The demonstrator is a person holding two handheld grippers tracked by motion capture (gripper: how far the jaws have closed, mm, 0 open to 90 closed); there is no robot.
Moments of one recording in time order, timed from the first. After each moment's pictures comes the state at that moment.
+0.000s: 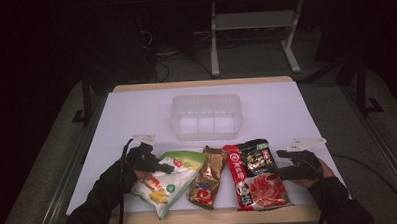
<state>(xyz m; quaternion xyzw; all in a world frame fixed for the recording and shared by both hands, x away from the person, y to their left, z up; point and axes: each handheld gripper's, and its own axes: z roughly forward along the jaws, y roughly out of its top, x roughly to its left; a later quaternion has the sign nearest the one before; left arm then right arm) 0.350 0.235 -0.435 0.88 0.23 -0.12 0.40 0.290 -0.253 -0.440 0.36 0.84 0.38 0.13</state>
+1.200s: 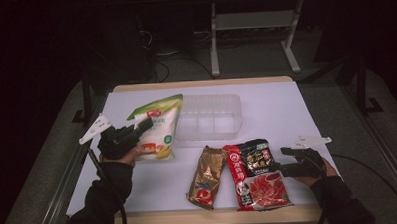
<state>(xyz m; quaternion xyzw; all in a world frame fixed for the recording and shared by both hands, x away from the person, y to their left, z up) 0.311 0.247 -0.337 0.64 0.38 0.18 0.64 0.294 -0.264 -0.442 0.38 0.83 0.39 0.14</state>
